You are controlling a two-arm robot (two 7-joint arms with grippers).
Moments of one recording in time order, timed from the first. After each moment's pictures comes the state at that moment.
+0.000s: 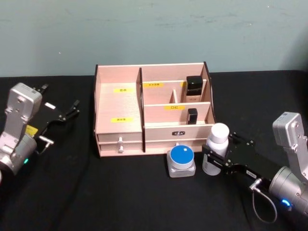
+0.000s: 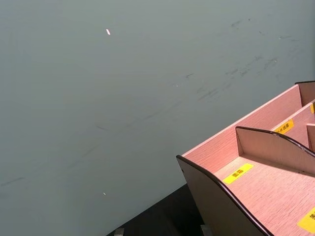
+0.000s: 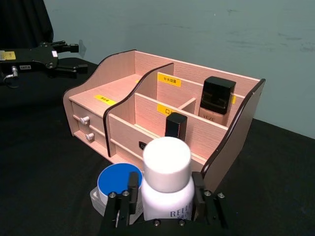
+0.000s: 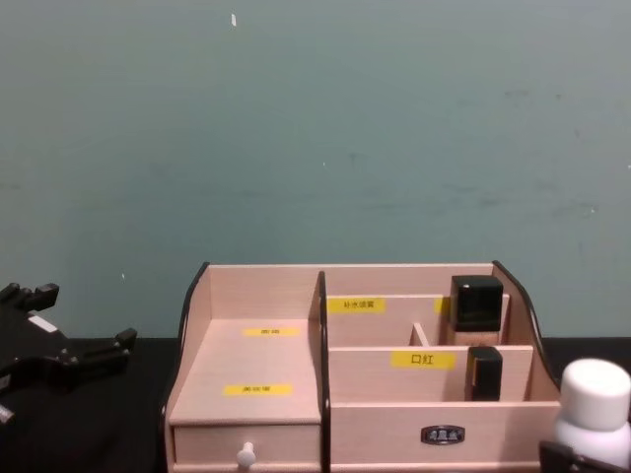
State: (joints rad) left arm -0.20 0.60 0.45 -1.41 -0.25 -0.12 0.03; right arm -0.11 0.52 -0.26 -1.69 0.36 0.02 0.40
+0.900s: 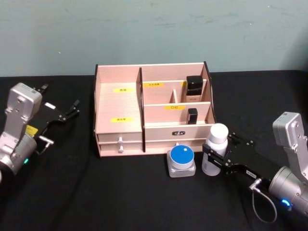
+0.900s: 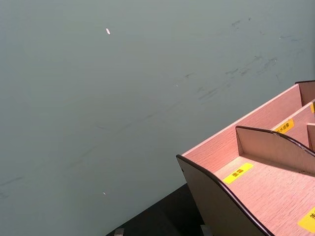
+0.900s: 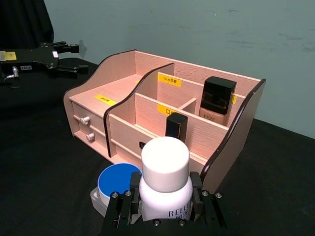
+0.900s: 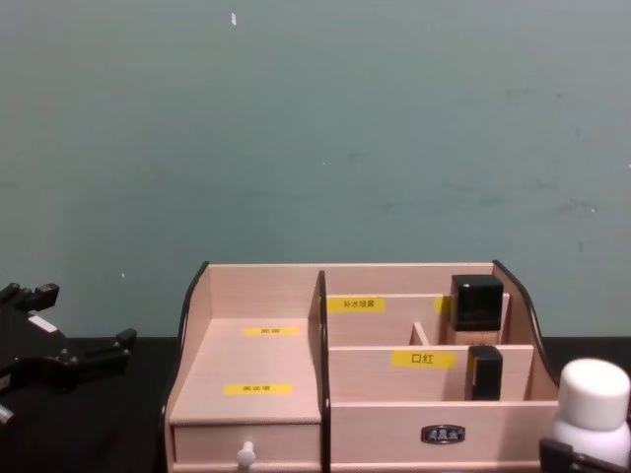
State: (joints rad) left arm -0.20 0.60 0.45 -1.41 -0.25 -0.12 0.03; right arm -0.11 0.52 -0.26 -1.69 0.36 0.02 0.40
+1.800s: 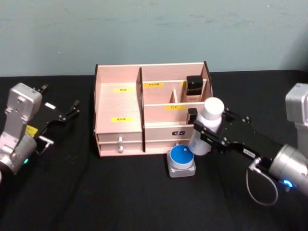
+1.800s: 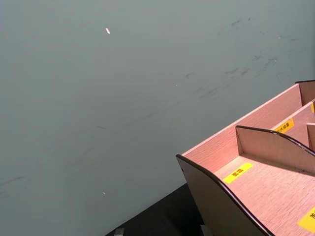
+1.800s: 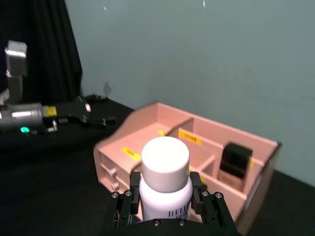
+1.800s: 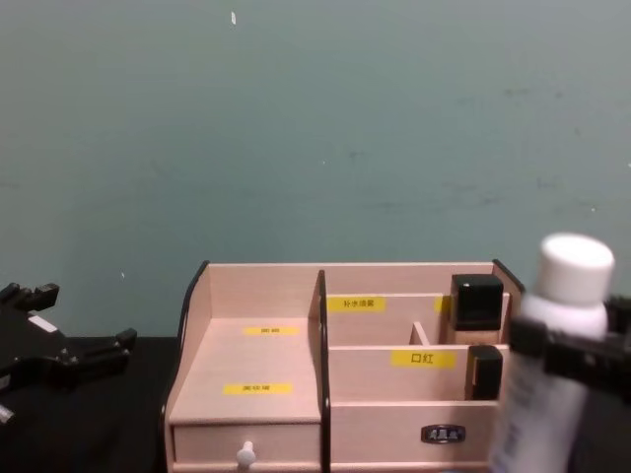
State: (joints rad) left arm -0.20 0.60 0.45 -1.41 -0.25 -0.12 0.03; right arm -0.08 0.55 -0.24 -1.83 0.45 0.06 0.44
